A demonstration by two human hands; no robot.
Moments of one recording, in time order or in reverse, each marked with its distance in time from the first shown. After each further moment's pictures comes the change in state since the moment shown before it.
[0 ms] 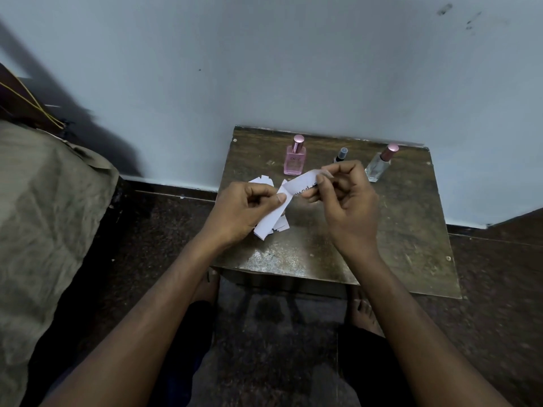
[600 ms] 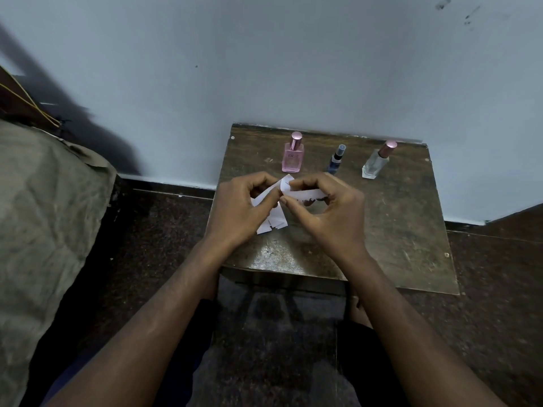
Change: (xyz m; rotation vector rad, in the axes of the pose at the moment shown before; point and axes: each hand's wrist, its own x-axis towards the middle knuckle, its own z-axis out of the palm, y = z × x) left_hand -0.003 0.005 0.011 0.218 0.196 0.206; right_hand -0.006 0.000 0.005 -0.408 -0.063 -0.218
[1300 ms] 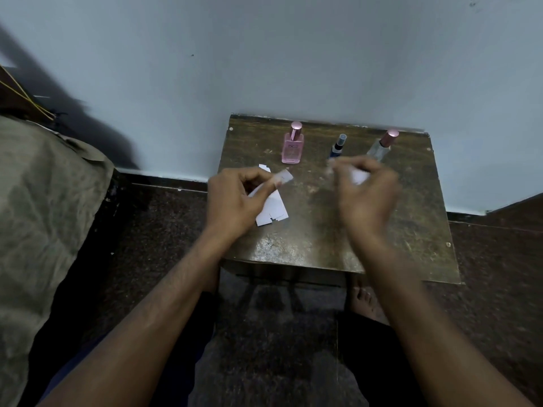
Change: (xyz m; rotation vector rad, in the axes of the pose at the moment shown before) left_hand 0.004 0.002 -0.004 0.079 0.140 -0.033; right_hand 0.019 0.014 -0.013 -0.078 0.326 0.422
